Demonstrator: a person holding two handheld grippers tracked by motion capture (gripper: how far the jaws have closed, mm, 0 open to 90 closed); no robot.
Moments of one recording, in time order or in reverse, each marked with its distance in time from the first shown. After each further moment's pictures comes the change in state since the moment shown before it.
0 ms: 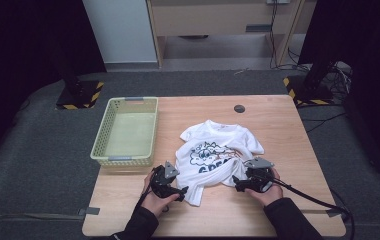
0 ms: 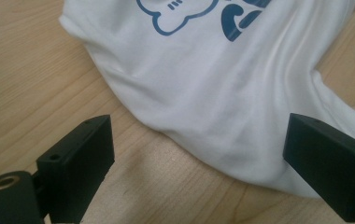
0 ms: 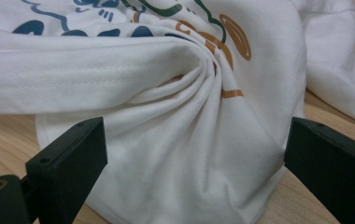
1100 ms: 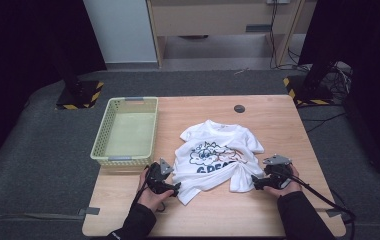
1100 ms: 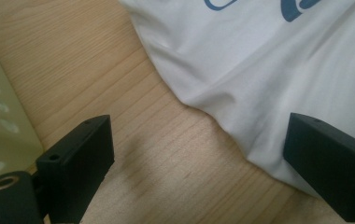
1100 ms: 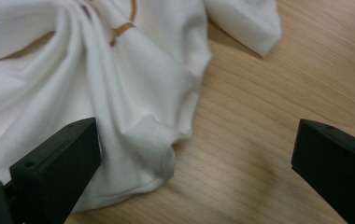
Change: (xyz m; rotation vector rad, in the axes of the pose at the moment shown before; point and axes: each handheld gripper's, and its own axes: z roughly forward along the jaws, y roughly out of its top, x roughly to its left) left arm 0.024 -0.007 0.004 0.038 0.089 -0.021; right arm -0.058 -0.020 -0.009 0.101 -0.065 0.009
